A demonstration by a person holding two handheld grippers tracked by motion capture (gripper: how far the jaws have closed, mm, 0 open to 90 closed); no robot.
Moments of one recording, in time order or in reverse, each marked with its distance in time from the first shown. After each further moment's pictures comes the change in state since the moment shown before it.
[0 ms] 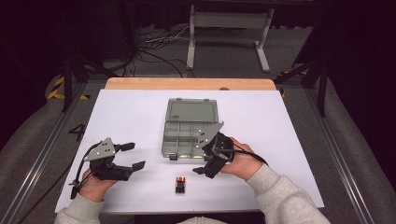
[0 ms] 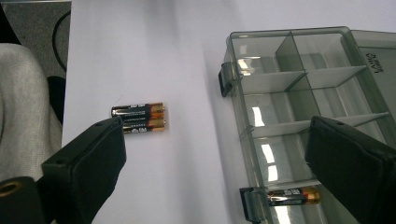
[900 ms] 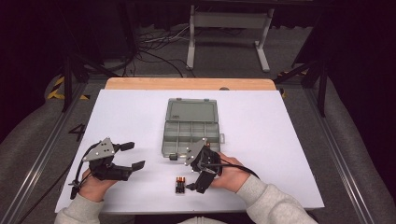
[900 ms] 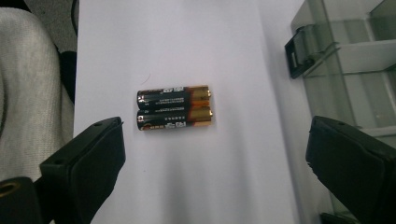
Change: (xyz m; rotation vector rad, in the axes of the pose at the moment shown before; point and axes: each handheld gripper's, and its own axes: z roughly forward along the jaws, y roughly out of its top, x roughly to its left) left arm 0.000 0.000 -0.001 -0.013 -0.004 0.002; right arm 0.025 -0.008 0.053 0.100 0.090 0.001
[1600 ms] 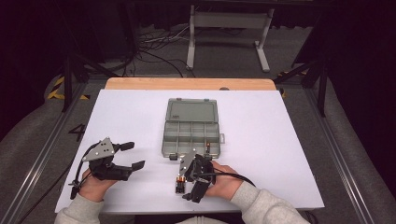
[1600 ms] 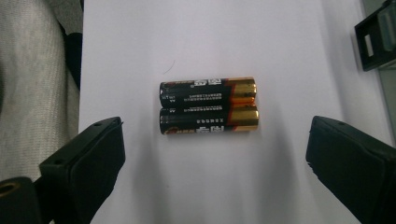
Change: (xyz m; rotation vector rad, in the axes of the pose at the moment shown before) left arm 0.000 0.000 0.000 -0.005 0.000 -0.002; right arm 0.015 -0.001 0.030 0.060 0.043 -0.007
